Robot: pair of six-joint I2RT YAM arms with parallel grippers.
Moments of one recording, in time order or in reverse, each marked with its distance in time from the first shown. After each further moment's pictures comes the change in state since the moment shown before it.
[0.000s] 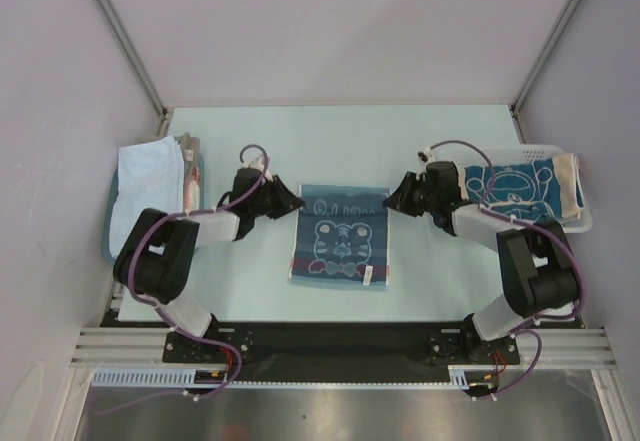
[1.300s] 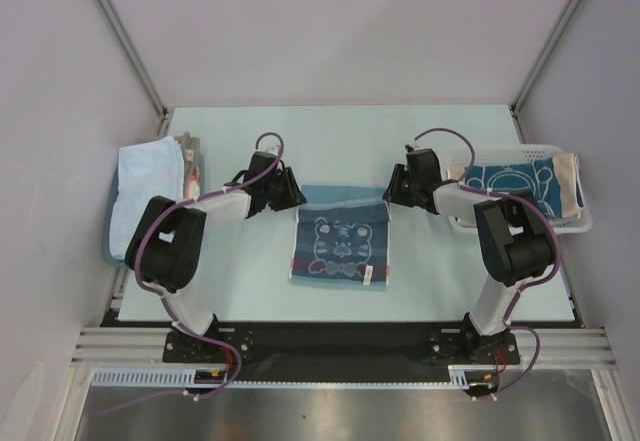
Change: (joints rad) left arm -0.084 0.049 0.185 -0.377 -0.175 0.163; right arm 0.062 0.175 0.150 -0.142 0.236 -0.098
